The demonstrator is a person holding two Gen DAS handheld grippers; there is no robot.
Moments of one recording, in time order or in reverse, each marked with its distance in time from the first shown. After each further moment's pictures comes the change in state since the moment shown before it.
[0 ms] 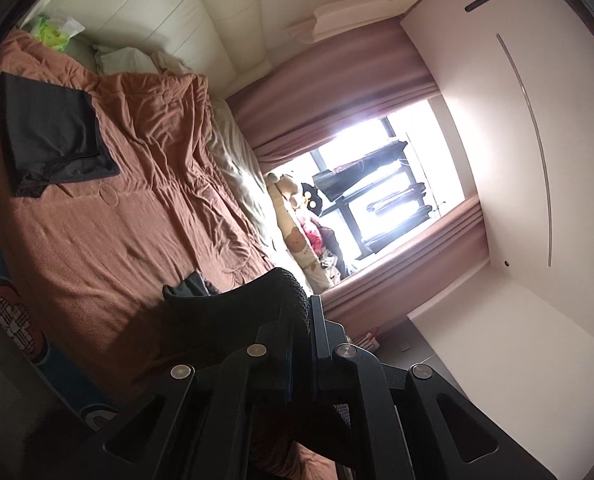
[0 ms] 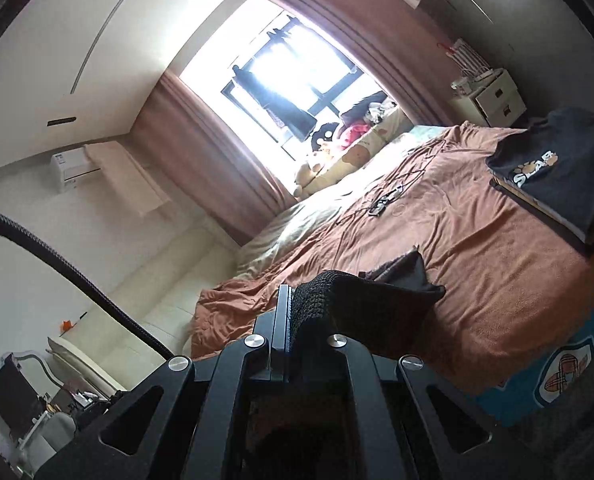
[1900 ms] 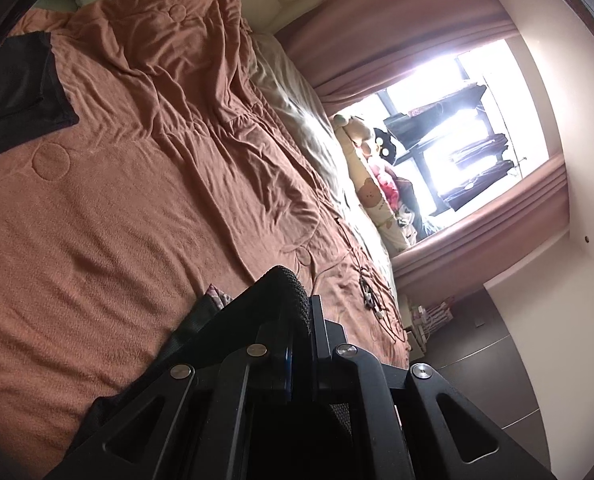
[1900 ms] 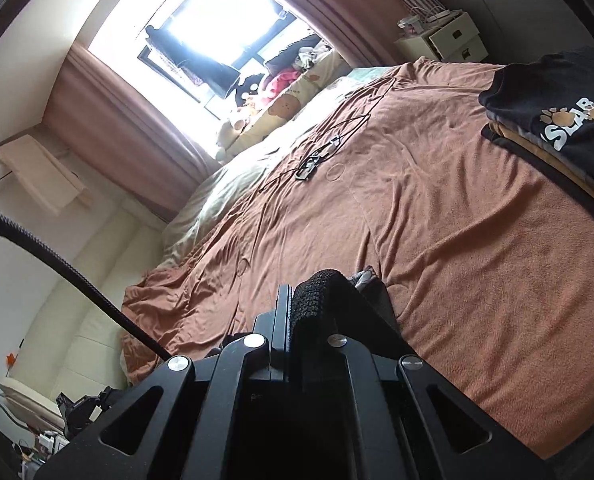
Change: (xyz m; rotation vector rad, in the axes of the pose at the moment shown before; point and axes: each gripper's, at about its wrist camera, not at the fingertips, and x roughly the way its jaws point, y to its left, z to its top) left arm 0.303 0.095 0.027 0.001 0.211 0.271; right arm 0.281 -0.090 0.079 0.106 0.196 -0.244
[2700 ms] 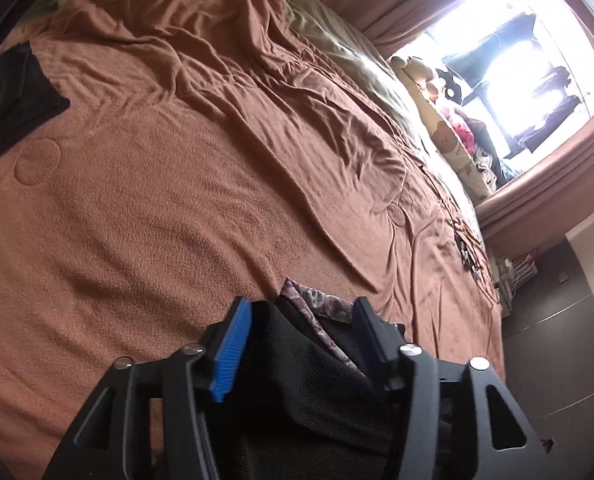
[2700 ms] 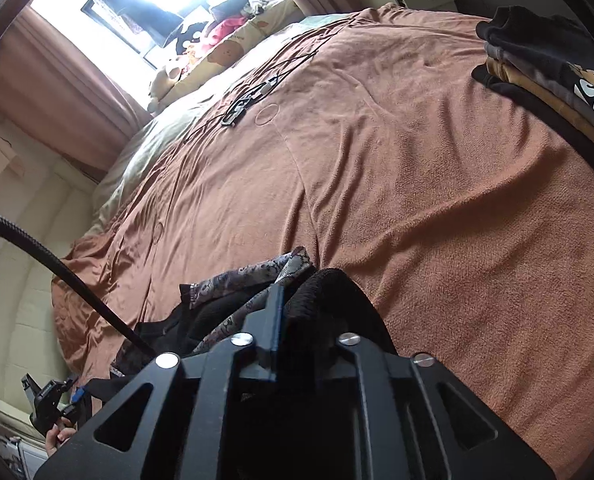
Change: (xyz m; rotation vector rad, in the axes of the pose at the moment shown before) left arm 0.100 0.032 0.004 0.143 0.159 0.317; right arm 0.080 0.013 0.009 -0.029 0.161 -0.232
